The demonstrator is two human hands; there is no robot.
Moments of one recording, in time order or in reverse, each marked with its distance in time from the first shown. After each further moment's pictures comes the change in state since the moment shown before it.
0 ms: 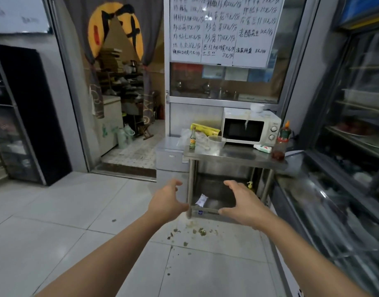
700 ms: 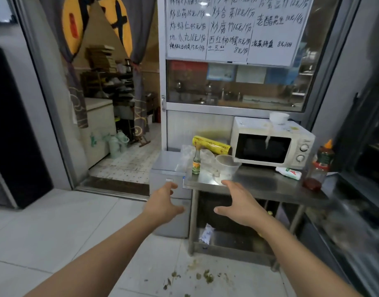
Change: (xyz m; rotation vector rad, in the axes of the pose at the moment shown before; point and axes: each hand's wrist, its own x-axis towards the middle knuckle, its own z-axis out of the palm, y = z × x) left_hand 0.366 -0.035 -0.008 0.024 -0.022 -0.005; right_hand 0.374 0.032 0.007 0.042 0.020 0.008
